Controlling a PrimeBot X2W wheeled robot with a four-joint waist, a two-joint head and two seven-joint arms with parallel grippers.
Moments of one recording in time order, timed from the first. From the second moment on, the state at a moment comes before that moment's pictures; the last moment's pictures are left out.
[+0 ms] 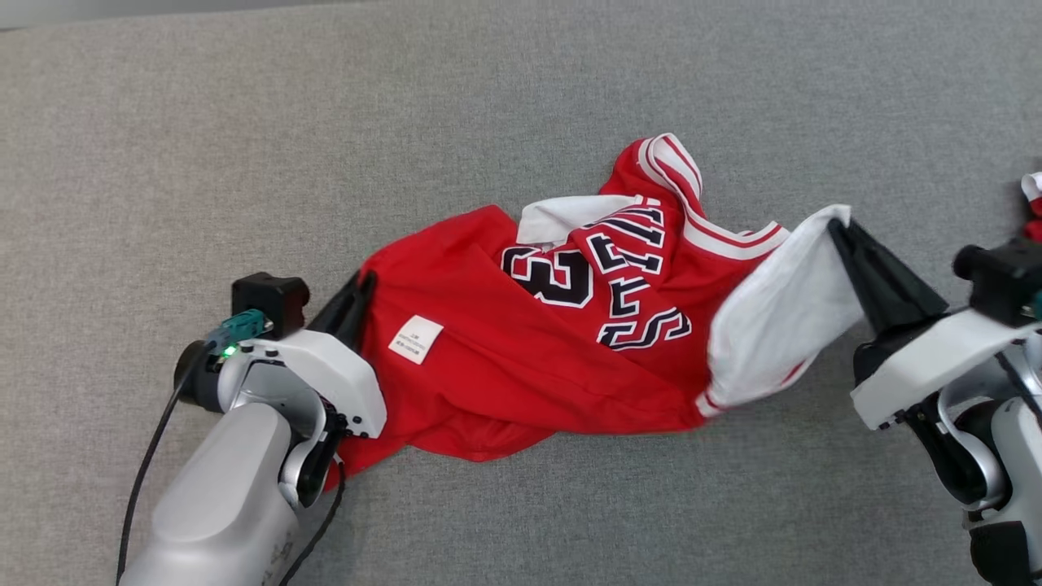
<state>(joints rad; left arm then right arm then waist) -0.56 0.18 -0.48 0.64 -0.56 -0.02 -0.08 -0.38 -0.34 0.24 0.14 0.44 0.13 0.06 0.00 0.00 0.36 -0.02</state>
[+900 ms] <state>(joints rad) -0.68 0.40 -0.34 0.02 -0.55 0.09 0.02 -0.61 -0.32 0.02 -0.11 0.43 0.13 -0.06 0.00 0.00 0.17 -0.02</state>
